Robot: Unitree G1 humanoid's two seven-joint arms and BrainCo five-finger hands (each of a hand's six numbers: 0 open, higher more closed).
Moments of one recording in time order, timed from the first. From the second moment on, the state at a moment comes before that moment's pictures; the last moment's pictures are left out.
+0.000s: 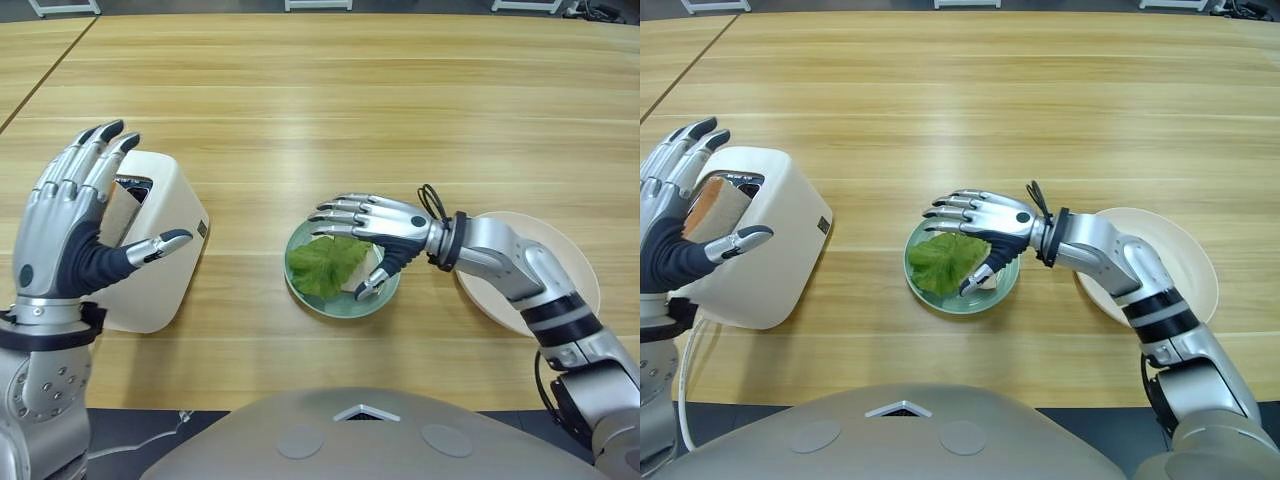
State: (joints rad) left arm 0.53 0.40 0.51 -0.89 0.62 -0.11 -0.17; right arm -0.23 -0.70 0.30 -0.07 -0.59 -0.77 0.33
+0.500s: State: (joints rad) left arm 0.69 0.38 0.67 -0.72 0.77 -0.05 -0.18; right arm -0.02 -0.76 0.06 -0.13 -0.35 -0.74 0.33
